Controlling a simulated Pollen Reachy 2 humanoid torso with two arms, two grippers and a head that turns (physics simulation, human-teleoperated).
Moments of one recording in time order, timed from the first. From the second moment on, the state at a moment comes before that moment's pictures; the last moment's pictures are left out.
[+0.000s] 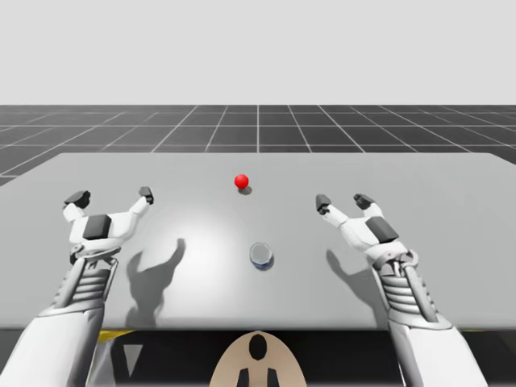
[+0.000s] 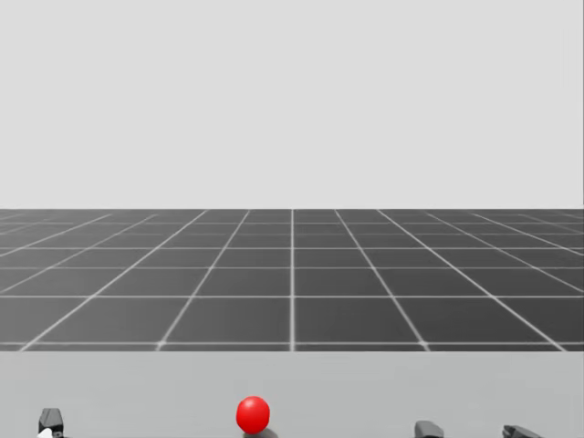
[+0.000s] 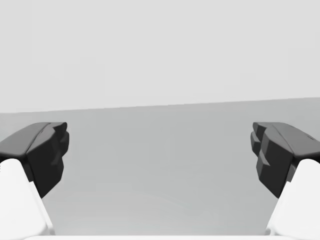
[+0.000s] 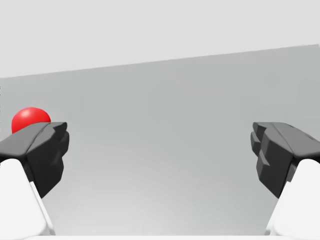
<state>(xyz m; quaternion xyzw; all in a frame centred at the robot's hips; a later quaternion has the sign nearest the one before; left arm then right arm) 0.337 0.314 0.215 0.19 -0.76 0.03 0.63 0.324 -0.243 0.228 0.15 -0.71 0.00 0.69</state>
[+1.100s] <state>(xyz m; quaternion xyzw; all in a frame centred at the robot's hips) 0.338 0.318 0.215 0.21 -0.76 0.04 0.61 0.318 -0.237 0.231 0.12 -0.72 0.01 0.68</state>
